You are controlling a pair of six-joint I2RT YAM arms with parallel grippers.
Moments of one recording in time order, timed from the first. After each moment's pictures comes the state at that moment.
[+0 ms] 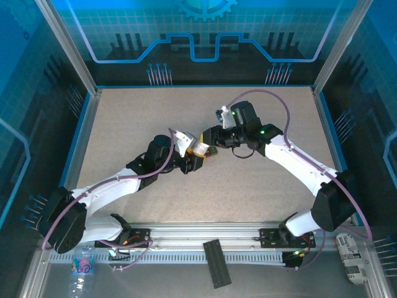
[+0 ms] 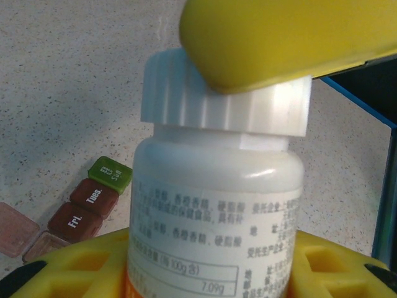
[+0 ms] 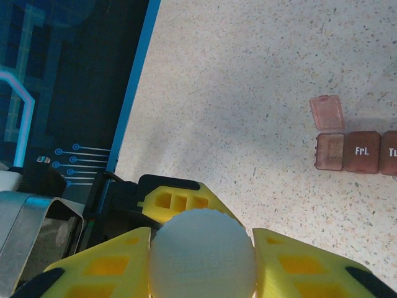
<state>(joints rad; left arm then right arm) -0.61 1.26 0.67 0.14 0.35 -0.19 0.56 1.46 1.21 -0.46 -0.54 0.62</state>
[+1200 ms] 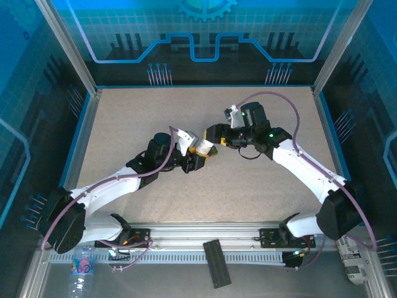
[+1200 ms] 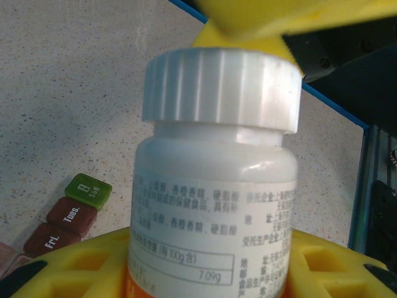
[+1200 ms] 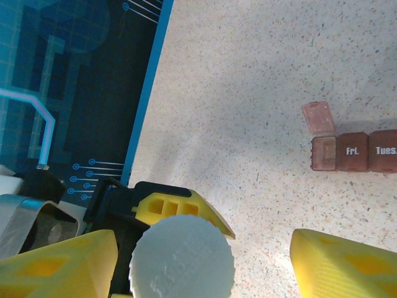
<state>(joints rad) -0.62 1.26 0.71 0.14 0.41 -0.18 0.51 1.39 1.15 -0.42 -0.55 0.69</state>
